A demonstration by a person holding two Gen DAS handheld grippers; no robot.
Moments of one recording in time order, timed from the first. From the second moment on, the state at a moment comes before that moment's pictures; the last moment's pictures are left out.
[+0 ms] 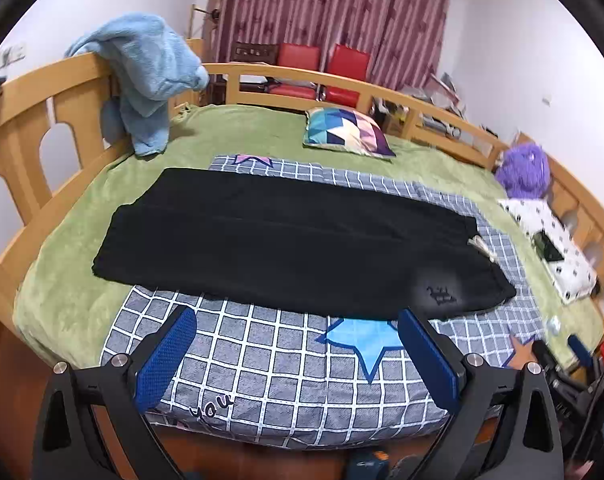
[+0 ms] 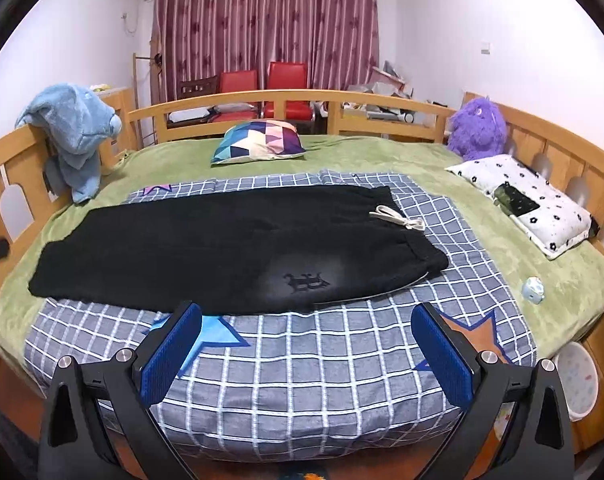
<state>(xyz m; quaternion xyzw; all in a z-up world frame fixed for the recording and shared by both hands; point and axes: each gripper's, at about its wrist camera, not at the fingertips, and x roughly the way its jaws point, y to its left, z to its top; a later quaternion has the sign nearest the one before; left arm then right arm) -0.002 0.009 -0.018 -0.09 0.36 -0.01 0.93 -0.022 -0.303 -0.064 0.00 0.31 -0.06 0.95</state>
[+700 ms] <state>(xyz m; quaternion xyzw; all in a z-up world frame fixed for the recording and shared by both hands) 0.097 0.134 -0.169 -0.22 0.38 0.03 0.90 0.085 -0.384 -0.185 0.10 0.37 -0.06 0.92</state>
